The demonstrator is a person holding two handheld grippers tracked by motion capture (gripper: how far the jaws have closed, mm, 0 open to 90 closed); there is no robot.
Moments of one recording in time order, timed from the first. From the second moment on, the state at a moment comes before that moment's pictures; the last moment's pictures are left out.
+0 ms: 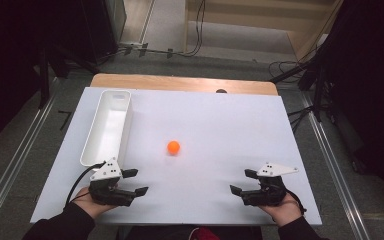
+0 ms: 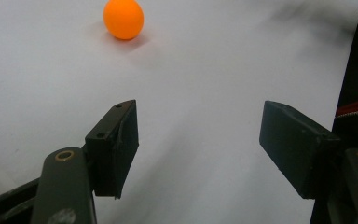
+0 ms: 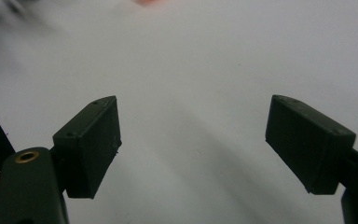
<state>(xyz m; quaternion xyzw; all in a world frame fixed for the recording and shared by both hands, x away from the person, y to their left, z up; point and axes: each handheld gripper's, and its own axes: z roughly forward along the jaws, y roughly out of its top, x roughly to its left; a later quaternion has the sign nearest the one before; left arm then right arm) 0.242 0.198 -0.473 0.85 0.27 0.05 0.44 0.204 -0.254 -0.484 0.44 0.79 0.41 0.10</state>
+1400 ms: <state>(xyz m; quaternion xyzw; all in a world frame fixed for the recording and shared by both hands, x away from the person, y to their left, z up) 0.244 0.196 -0.474 0.86 0.27 0.04 0.44 0.207 -0.251 -0.488 0.43 0.81 0.39 0.09</state>
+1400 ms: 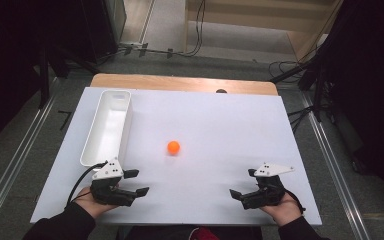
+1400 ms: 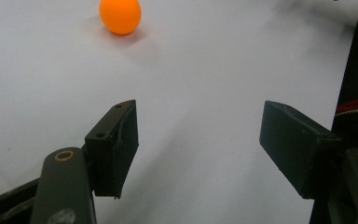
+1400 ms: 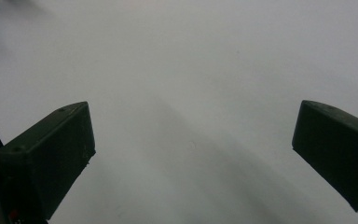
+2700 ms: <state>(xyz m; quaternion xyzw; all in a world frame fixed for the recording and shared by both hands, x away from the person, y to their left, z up) 0.245 0.173 -0.458 0.85 0.27 0.01 0.45 0.208 -0.252 -0.491 0.44 0.81 0.38 0.10</state>
